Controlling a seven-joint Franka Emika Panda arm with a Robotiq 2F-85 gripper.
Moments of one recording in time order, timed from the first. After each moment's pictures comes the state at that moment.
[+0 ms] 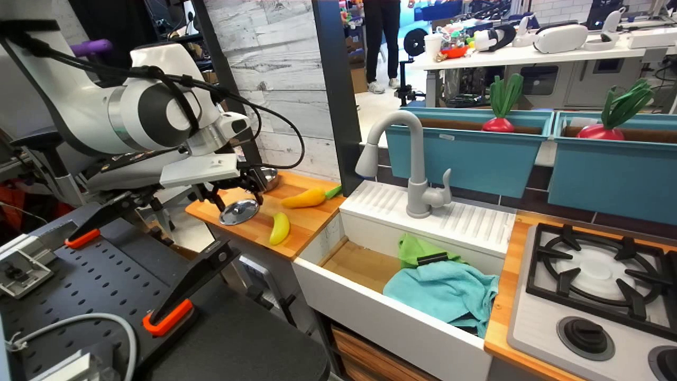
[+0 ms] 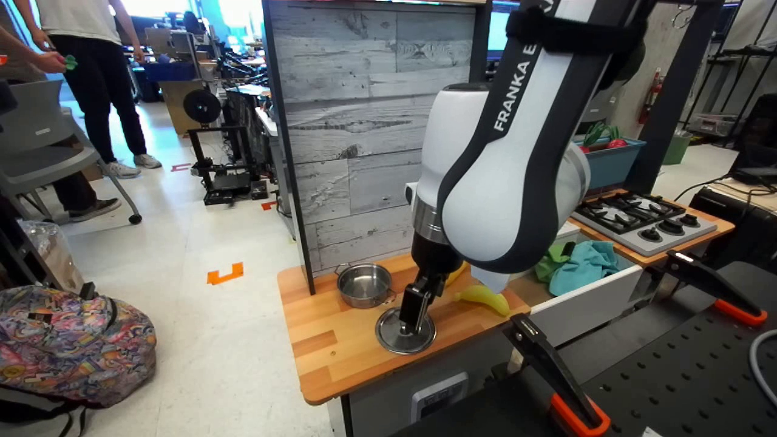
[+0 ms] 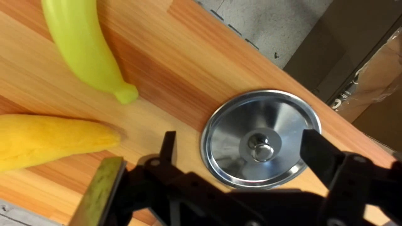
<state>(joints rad) 0.14 0.89 0.07 -2.10 -0.32 3.11 -0.19</state>
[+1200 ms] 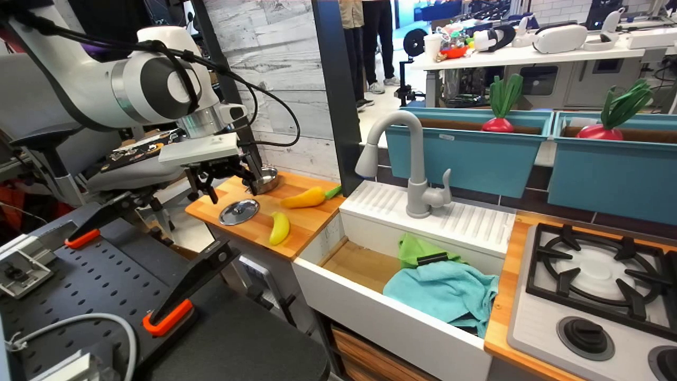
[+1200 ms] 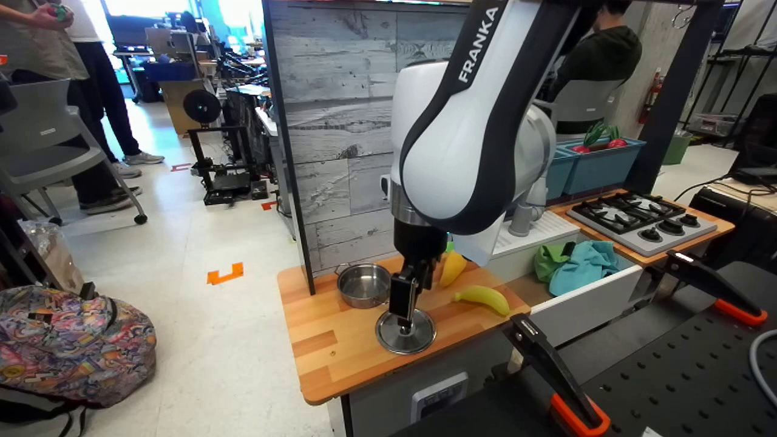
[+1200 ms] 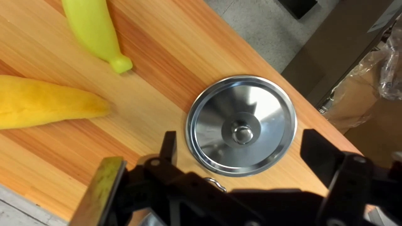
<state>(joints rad) 0.13 0.86 0.12 -2.03 -0.31 2.89 -0.27</state>
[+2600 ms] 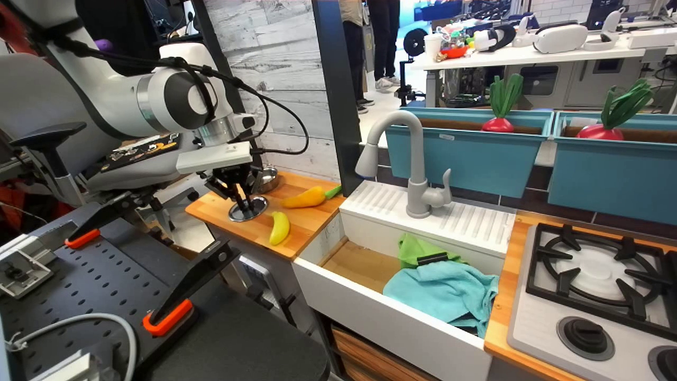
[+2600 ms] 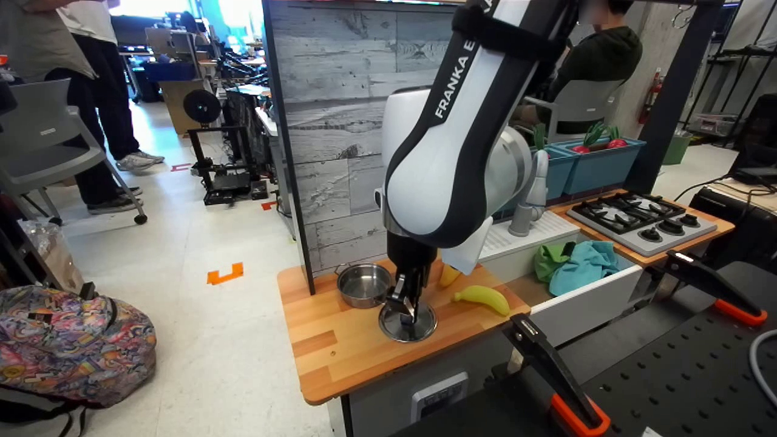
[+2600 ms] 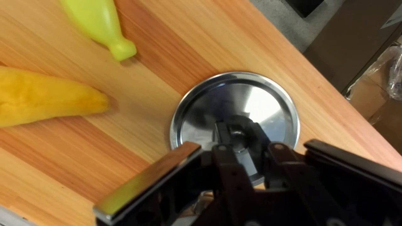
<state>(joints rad) 0.13 0.96 0.12 -1.90 -0.31 2.84 -0.27</state>
